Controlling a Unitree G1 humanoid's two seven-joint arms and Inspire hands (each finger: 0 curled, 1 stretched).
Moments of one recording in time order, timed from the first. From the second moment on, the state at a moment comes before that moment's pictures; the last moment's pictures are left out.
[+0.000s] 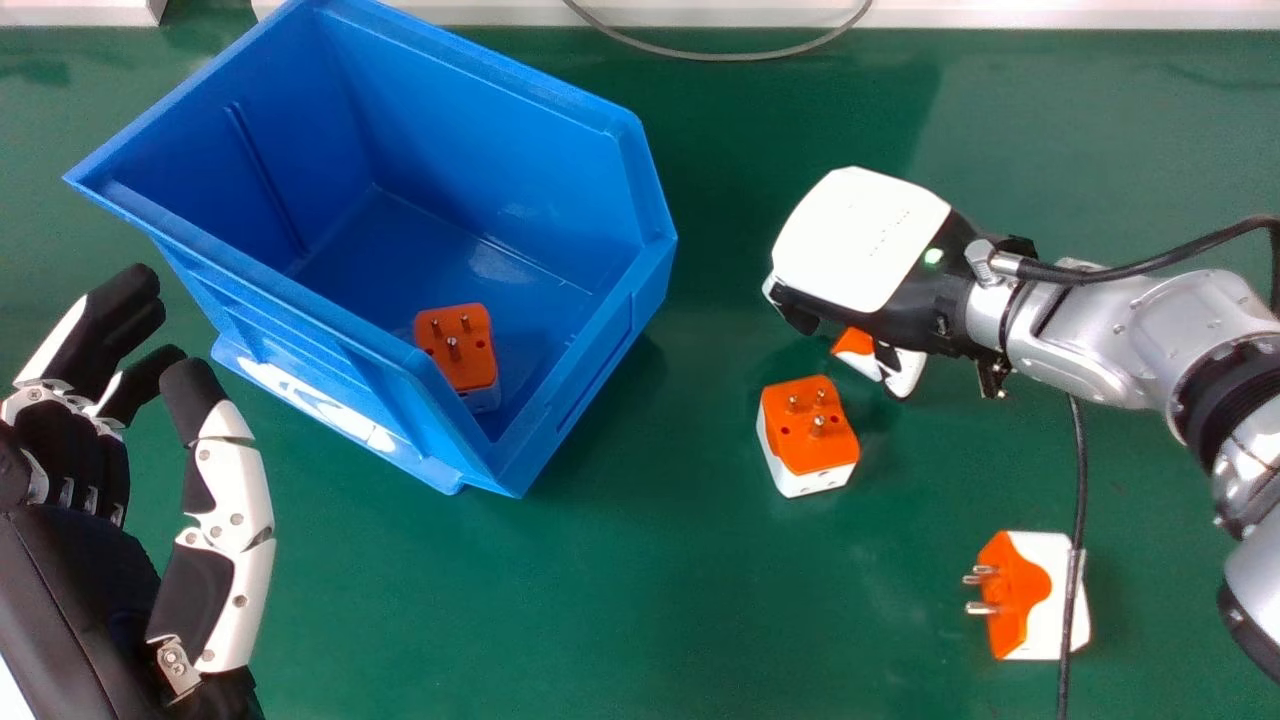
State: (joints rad) left arm 0.62 -0.11 -0.11 -0.43 0.27 -0.62 0.59; right arm -1.09 -0.45 0.94 1.28 -1.19 -0.55 -0.46
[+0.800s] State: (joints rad) left arm 0.62 -0.11 -0.11 -0.42 0.28 -0.62 0.60; right arm -1.09 -0.52 0.89 1.19 -1.16 -0.58 -0.49
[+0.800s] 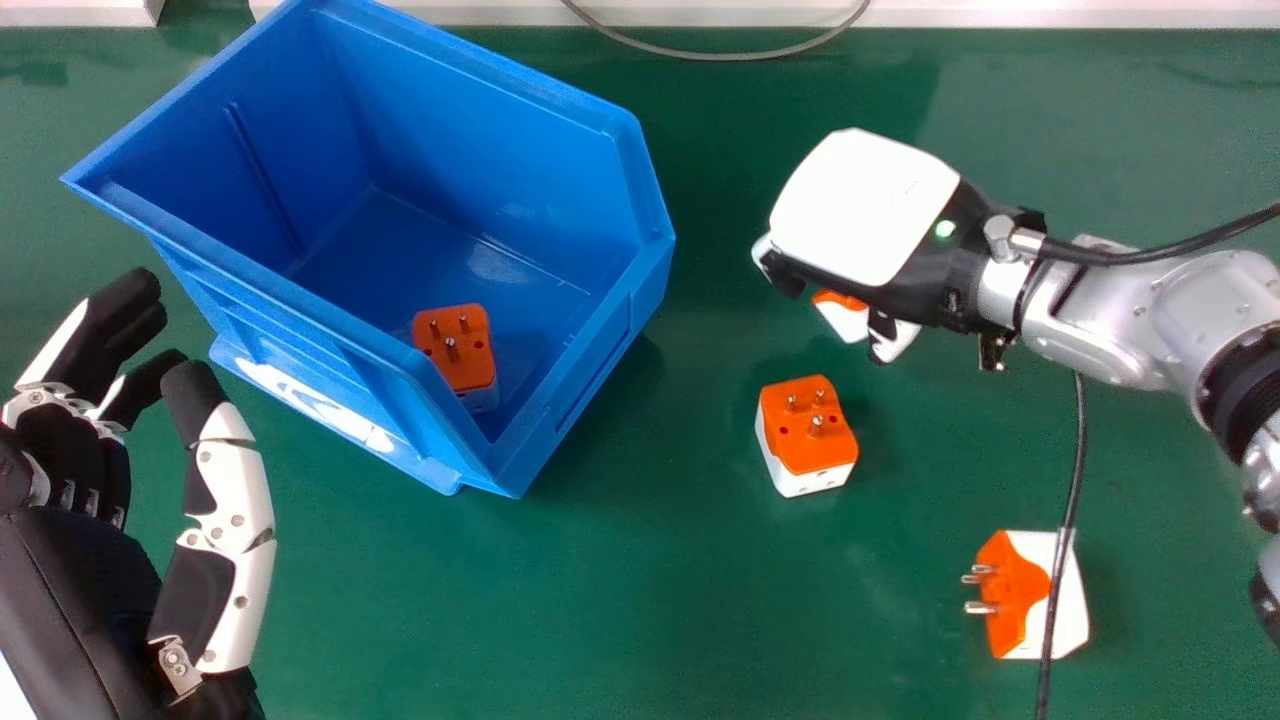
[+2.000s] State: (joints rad) left arm 0.60 -0.11 -0.09 -0.41 0.30 -0.62 0.60; right arm -0.96 -0.71 0.54 0.50 -1.03 -0.66 -0.43
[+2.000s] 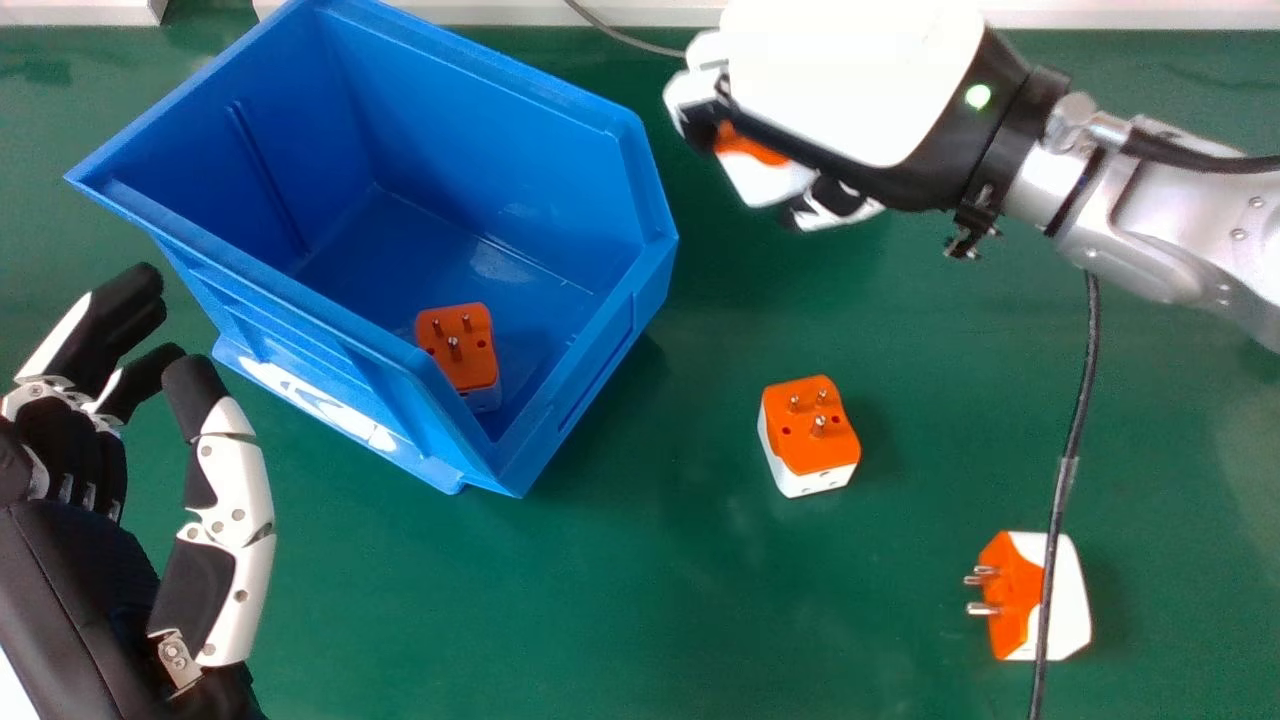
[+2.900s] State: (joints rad) left arm 0.60 -0.12 -0.09 -0.40 0.28 -0.65 0.59; right arm -1.05 -0.32 0.51 0.65 -0.95 -0.63 -0.35
